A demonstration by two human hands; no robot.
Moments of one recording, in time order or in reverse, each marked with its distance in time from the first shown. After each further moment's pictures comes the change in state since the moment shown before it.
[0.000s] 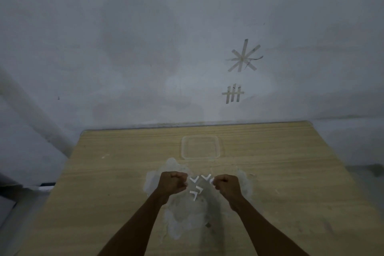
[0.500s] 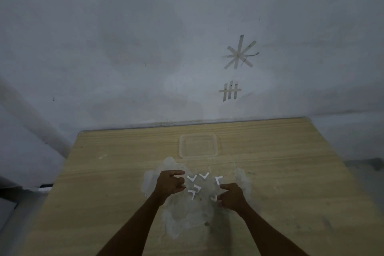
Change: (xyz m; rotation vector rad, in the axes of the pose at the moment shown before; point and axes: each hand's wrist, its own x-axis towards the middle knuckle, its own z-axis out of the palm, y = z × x) left_hand -0.007 0.003 -0.003 0.135 -0.085 0.063; right_hand 0.011 0.039 -0.024 -0.253 -0.196 0.205
